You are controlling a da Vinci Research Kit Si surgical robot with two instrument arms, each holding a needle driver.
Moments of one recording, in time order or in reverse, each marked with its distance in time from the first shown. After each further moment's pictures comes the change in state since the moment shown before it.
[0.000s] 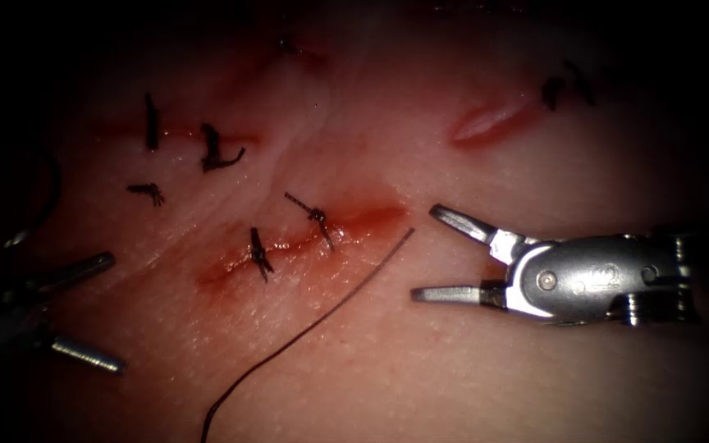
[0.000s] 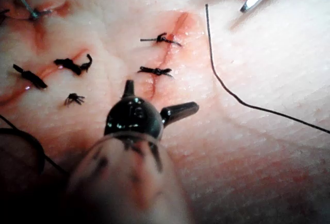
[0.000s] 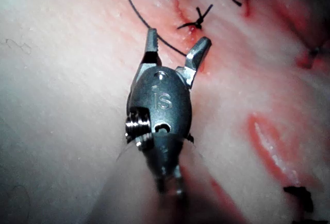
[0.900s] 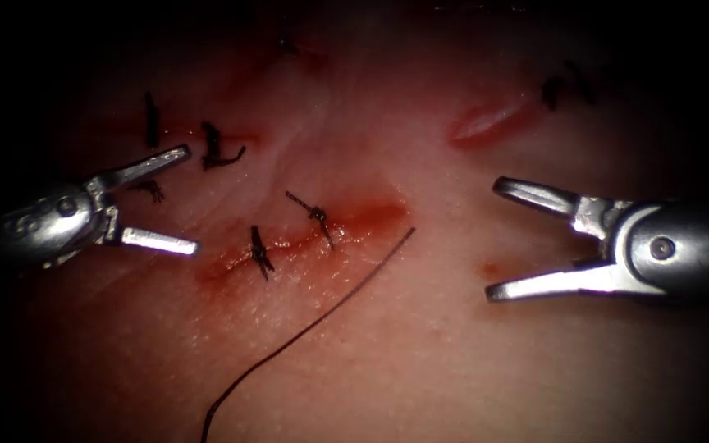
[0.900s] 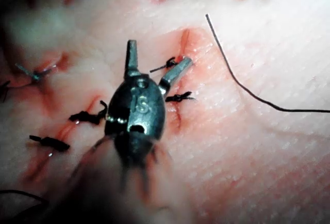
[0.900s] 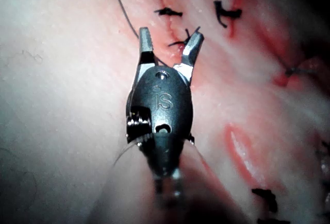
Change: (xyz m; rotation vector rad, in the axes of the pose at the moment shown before) right arm 0.009 0.002 -0.006 0.096 0.100 -0.056; left arm 0.004 -0.004 0.004 -0.075 0.218 0.311
